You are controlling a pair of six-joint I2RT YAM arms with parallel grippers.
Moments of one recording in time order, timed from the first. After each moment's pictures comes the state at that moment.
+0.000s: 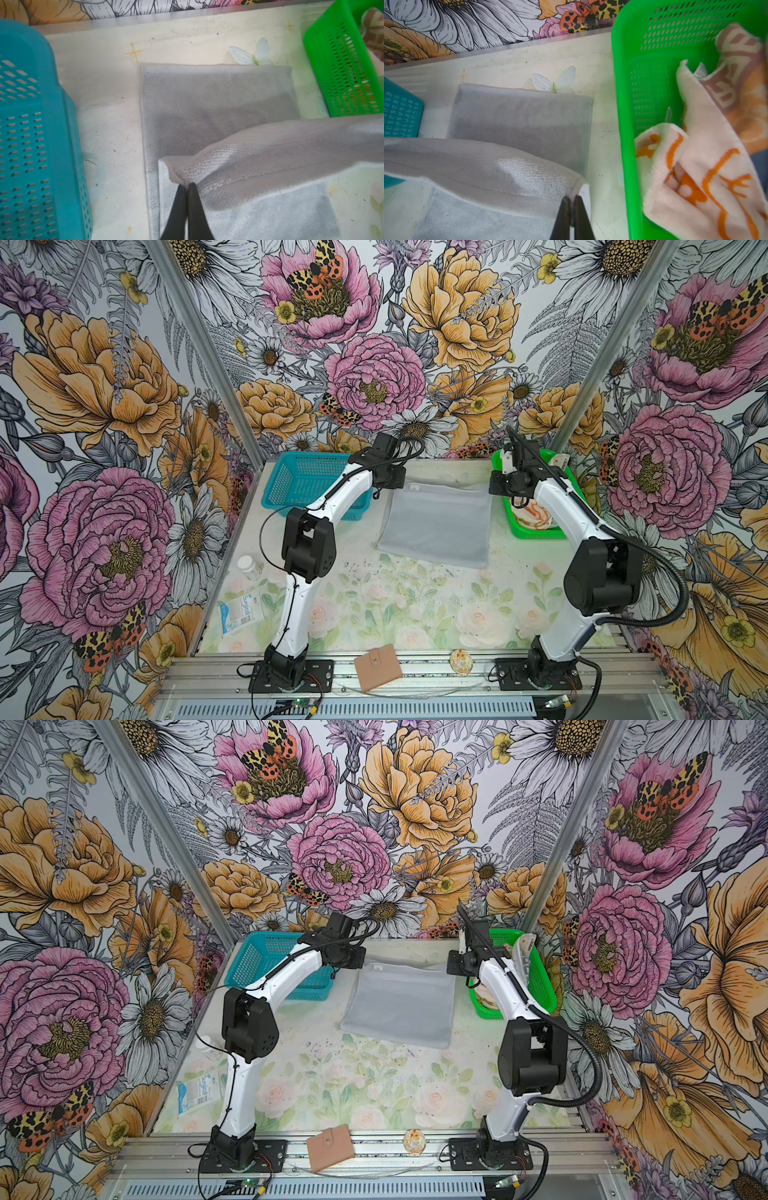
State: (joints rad) left arm -0.46 2.26 2.15 -0.80 0.08 -0.25; right arm 0.06 1.80 1.55 -0.68 -0.11 0.15
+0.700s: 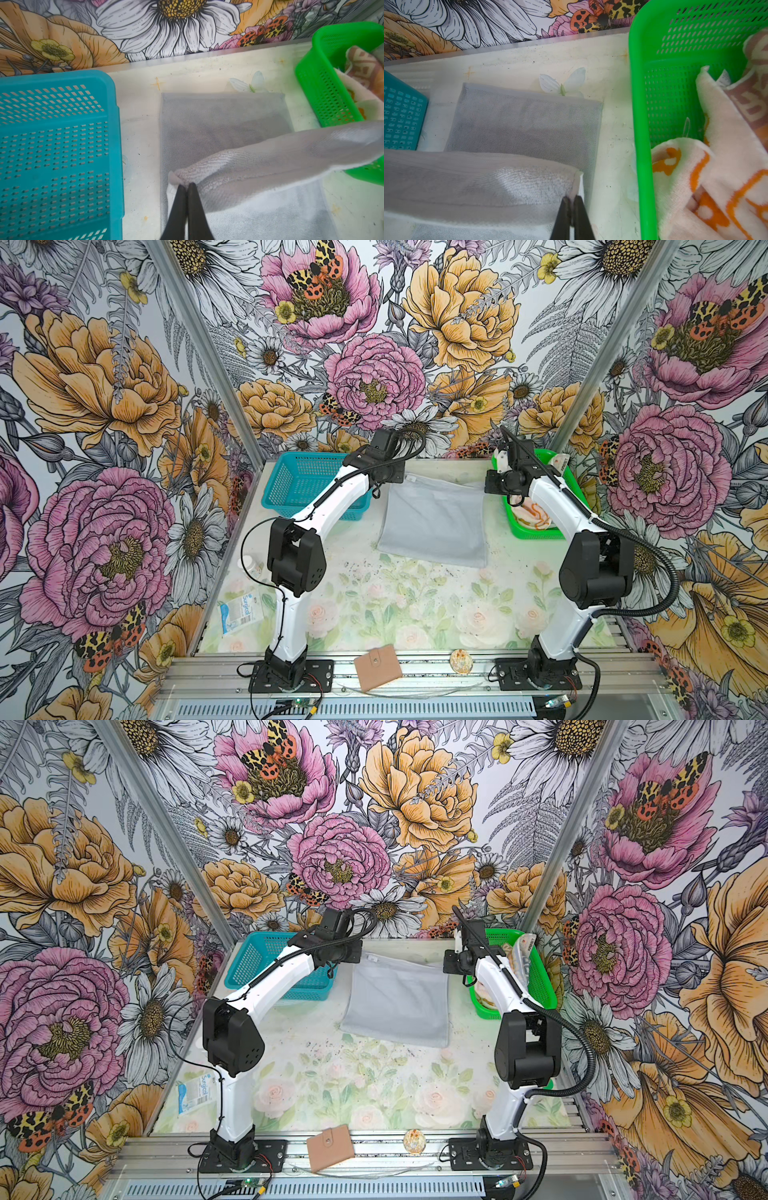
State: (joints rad) left arm -0.50 2.04 2.00 -0.71 -0.10 -0.27; right arm 0.06 1.81 1.57 -0.66 -0.11 0.14
